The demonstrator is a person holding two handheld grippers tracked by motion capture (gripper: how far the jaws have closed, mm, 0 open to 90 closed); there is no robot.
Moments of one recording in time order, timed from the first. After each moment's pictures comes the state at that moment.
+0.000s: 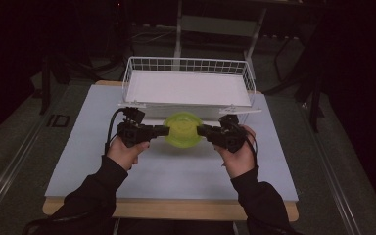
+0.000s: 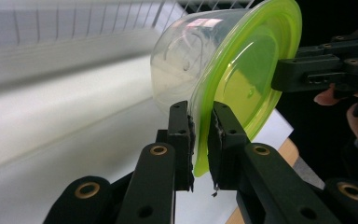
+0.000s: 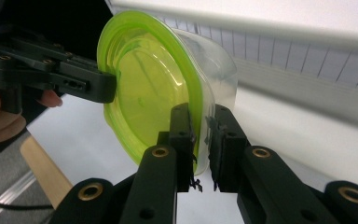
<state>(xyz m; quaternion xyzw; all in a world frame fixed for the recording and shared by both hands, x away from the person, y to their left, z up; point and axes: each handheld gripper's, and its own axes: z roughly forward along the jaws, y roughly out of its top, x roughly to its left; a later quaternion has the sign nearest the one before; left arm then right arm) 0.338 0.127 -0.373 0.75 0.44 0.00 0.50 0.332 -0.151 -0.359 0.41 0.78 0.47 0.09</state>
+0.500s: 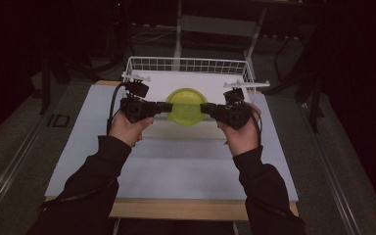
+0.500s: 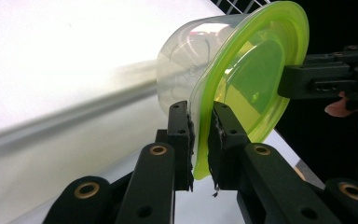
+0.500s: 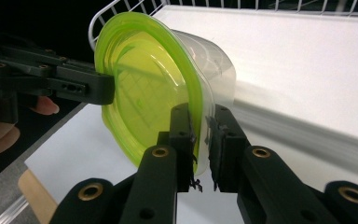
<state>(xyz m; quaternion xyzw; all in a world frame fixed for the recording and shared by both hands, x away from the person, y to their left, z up) 0.366 0.119 -0.324 0.74 0.46 0.04 0.49 0.361 -0.151 -0.311 0.43 0.76 0.47 0.10</state>
